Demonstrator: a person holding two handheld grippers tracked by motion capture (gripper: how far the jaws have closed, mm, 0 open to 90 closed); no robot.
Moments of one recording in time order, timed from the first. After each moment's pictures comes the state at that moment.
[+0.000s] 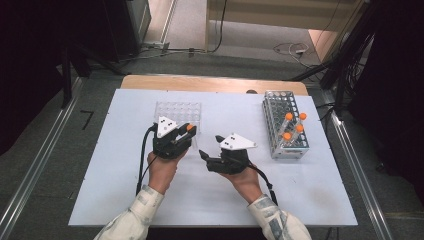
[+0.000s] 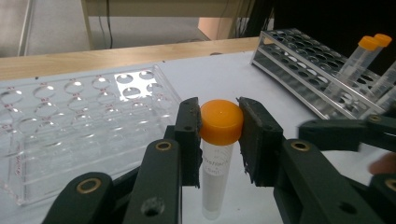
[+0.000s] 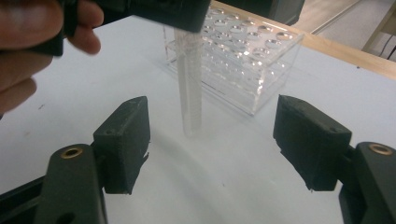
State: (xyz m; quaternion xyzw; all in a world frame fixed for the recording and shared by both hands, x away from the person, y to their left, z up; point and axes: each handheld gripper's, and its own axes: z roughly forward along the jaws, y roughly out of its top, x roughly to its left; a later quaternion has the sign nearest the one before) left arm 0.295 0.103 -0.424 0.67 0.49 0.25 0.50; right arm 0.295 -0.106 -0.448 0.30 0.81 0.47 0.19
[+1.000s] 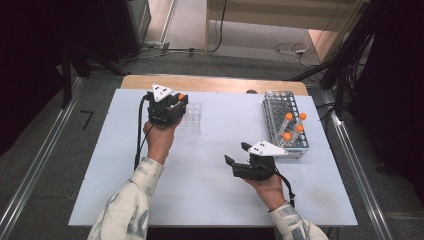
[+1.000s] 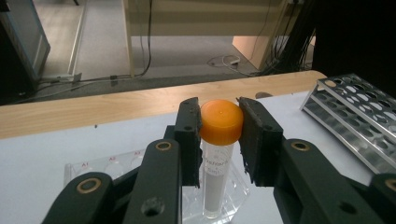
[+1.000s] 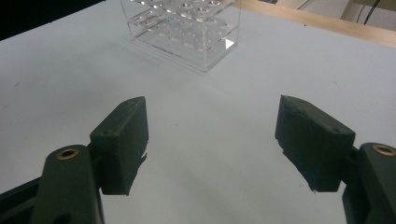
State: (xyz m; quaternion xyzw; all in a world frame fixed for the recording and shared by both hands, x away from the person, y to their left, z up) left arm 0.355 0.117 -0.382 0.63 0.52 0.30 0.49; right arm 0.287 -0.171 -0.455 0.35 0.79 0.46 0.19
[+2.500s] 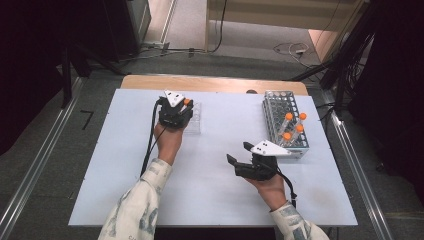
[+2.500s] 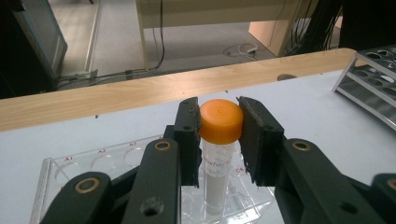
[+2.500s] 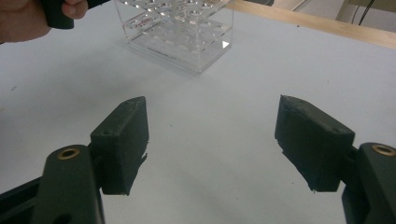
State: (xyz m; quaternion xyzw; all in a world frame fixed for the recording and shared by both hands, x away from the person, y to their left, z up) left arm 0.375 0.099 -0.421 0.65 0.52 0.33 0.45; right arm 0.288 -0.176 -0.455 0.35 0.79 0.47 0.19
